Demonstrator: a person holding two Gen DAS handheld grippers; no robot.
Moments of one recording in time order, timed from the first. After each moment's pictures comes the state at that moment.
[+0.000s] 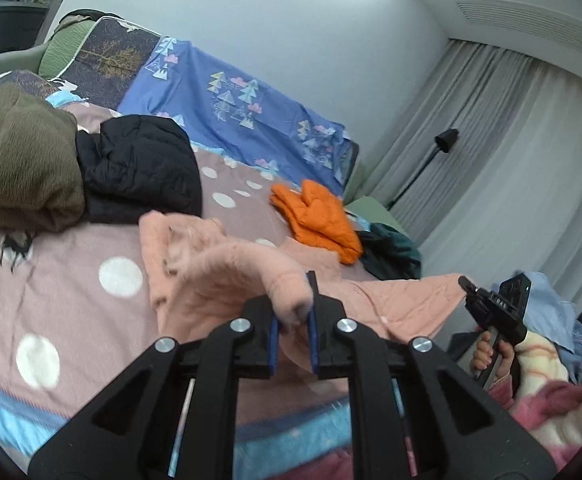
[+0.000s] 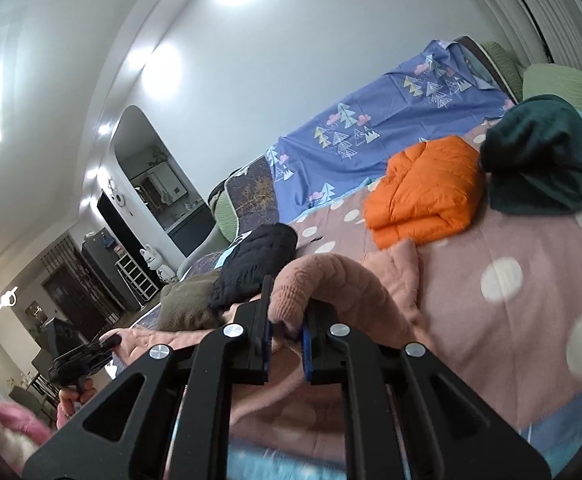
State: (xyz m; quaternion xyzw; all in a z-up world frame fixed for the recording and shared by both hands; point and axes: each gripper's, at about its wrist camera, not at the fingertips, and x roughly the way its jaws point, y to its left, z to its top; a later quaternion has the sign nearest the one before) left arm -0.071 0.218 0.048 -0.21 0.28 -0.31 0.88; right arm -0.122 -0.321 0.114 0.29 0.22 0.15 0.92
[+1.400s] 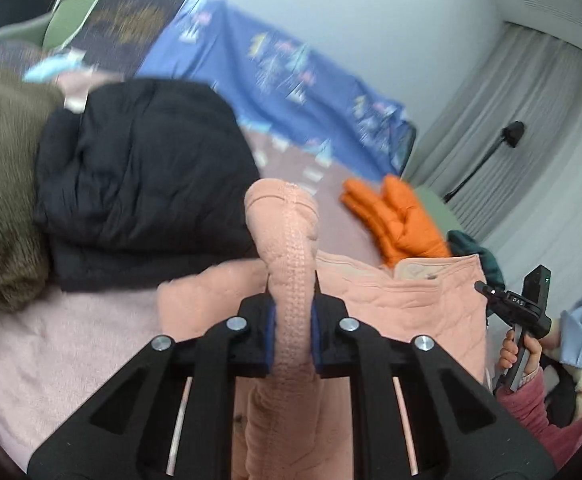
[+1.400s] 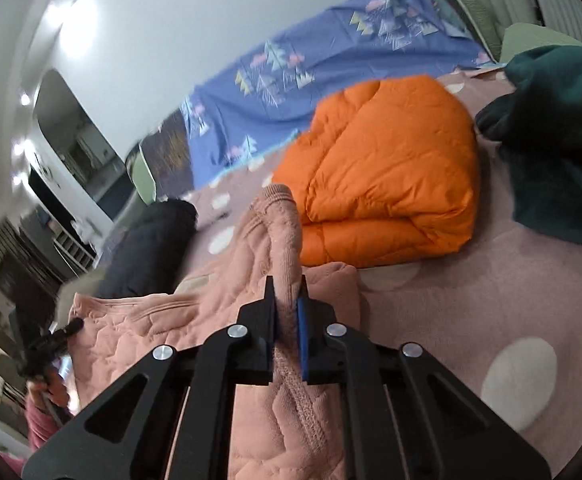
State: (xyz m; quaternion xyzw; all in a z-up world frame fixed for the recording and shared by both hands) left arm 0.134 0.186 -0.026 -0.19 0.33 -0.27 0.89; right arm 0.047 -0.346 0.018 0.25 0.34 0.05 0.90
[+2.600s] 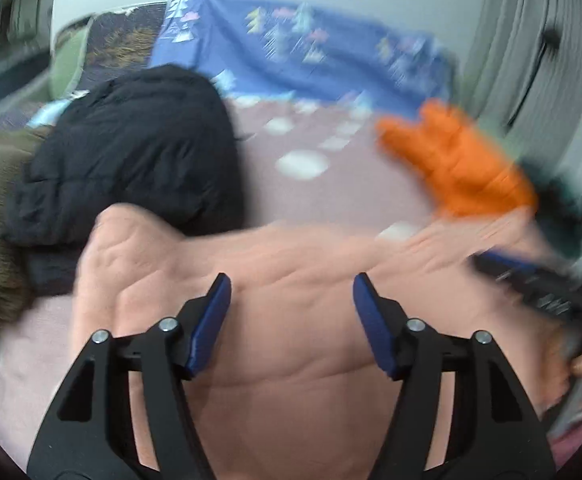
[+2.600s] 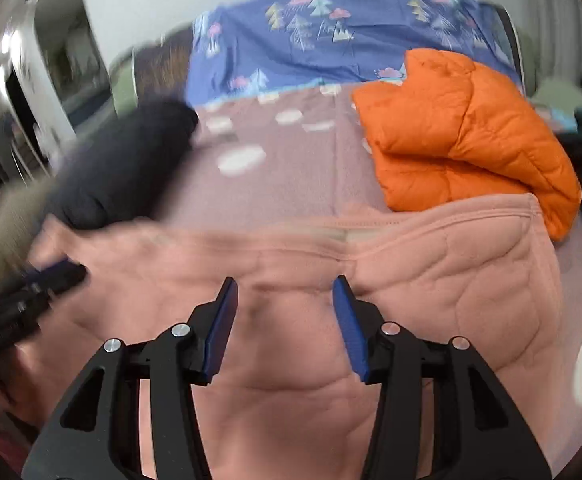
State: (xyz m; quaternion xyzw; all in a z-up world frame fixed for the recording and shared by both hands) left arm 0.140 0.068 -0.047 -0.06 0.36 -0.20 0.91; right arm 0.117 -0.186 -0.021 0.12 0.40 0.06 0.91
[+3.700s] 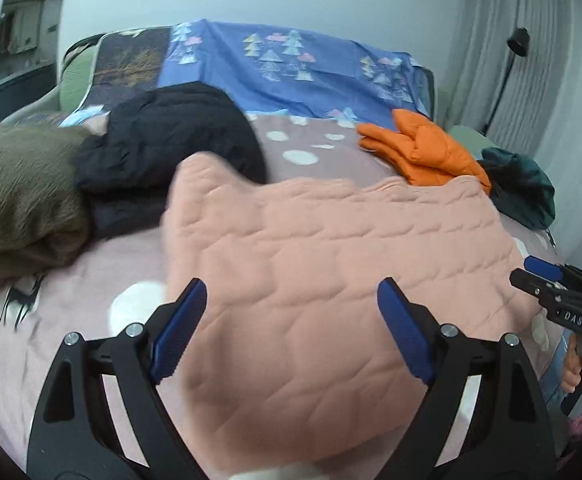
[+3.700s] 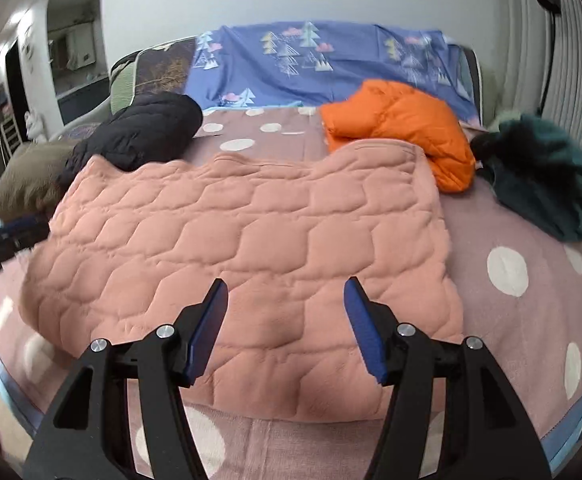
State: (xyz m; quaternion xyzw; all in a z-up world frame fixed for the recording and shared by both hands) left arm 0.027 0.125 -0.056 -0.03 0.33 -0.19 0.92; right arm -0.033 -0.159 -0.030 0.02 0.38 0.00 0.92
